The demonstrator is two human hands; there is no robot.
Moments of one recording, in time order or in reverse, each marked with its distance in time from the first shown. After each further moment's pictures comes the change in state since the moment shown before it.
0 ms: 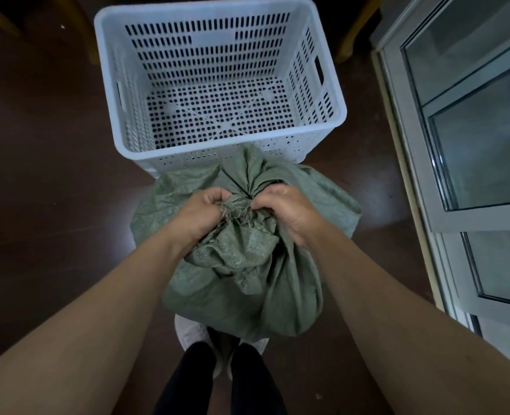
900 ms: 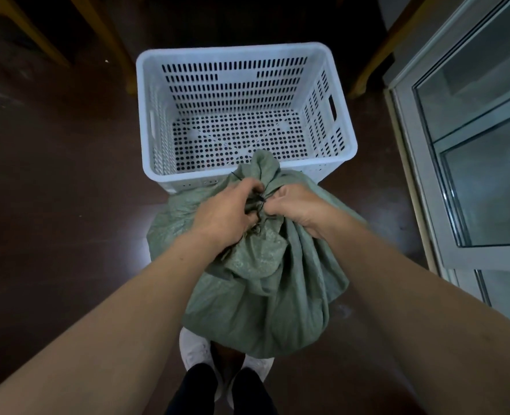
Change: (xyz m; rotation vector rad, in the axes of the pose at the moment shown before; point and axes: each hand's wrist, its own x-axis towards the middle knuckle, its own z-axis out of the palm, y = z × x) left_hand -0.009 0.049 -0.003 0.759 0.191 0.375; right_hand 0.000 -0.067 -0.009 -0.430 -0.093 -0.037
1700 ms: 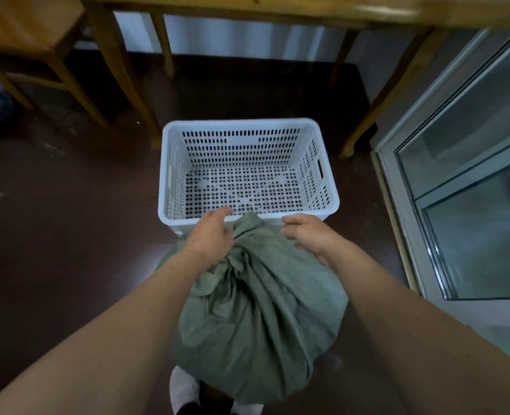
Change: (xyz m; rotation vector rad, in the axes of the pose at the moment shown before) left_hand -0.017 0.044 -0.061 -0.108 0.030 -0.245; right_hand -0.055 -0.026 -0.069 0.052 0.027 -0.018
